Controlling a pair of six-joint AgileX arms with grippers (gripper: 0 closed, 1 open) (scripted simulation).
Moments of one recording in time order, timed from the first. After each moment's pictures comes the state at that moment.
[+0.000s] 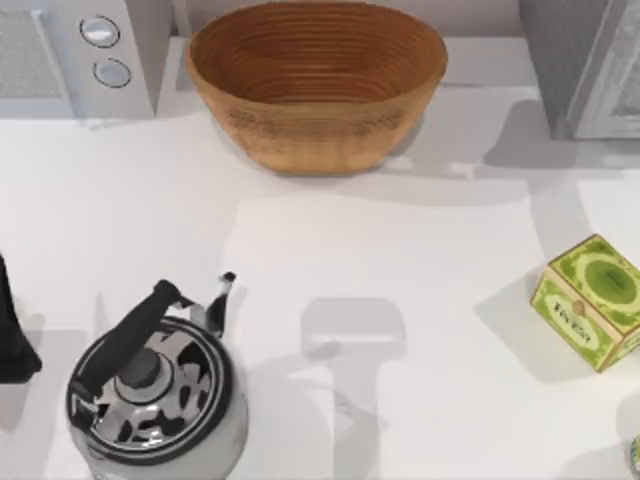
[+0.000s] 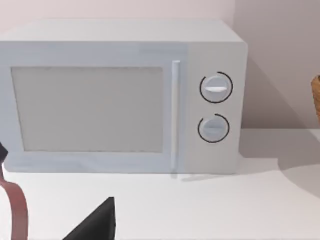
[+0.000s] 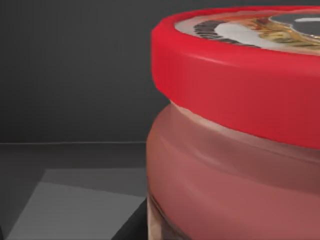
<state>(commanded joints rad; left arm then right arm) 0.00 0.00 0.00 0.00 0.00 0.00 0.50 1.23 1.97 -0.74 0.52 0.03</state>
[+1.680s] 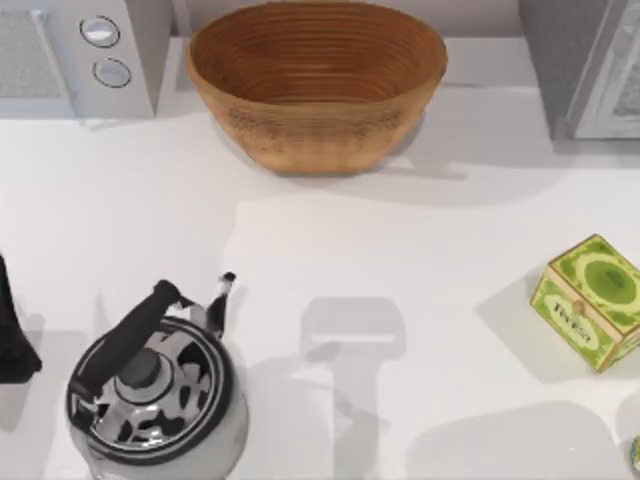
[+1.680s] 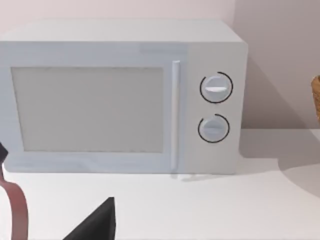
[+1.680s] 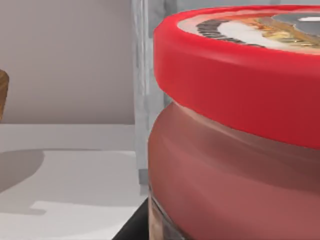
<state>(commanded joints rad) 0.00 0.00 0.00 0.00 0.00 0.00 0.00 0.00 0.00 0.00 0.00 0.00</state>
